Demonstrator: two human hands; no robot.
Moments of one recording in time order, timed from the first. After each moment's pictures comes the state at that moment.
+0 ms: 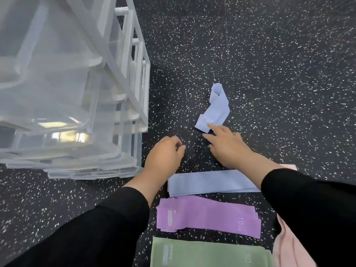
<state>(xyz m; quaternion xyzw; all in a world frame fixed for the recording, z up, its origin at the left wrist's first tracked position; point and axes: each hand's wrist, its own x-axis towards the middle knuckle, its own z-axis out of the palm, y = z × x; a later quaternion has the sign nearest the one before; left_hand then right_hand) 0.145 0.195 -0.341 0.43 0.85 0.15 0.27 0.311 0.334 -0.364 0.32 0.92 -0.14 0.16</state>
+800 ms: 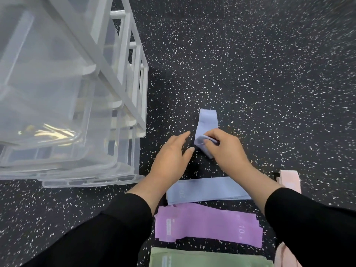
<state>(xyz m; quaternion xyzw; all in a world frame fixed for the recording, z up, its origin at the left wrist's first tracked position) 0.155 0.210 -0.336 0.44 0.80 0.24 0.32 0.297 0.317 -0.340 0.48 0.75 -0.44 -0.11</state>
